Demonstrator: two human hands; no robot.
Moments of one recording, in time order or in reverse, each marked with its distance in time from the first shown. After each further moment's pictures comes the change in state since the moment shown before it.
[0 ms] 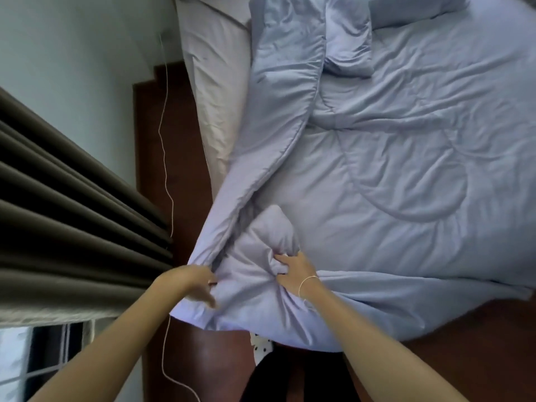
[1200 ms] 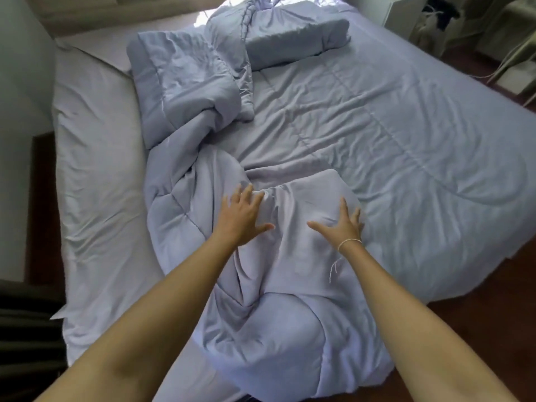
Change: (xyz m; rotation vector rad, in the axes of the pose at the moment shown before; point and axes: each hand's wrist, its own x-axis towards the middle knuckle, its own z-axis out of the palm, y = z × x) left_hand 0.210 0.362 -0.305 0.044 0.954 0.204; right_hand 0.066 0.365 -0.327 0.479 0.503 0.497
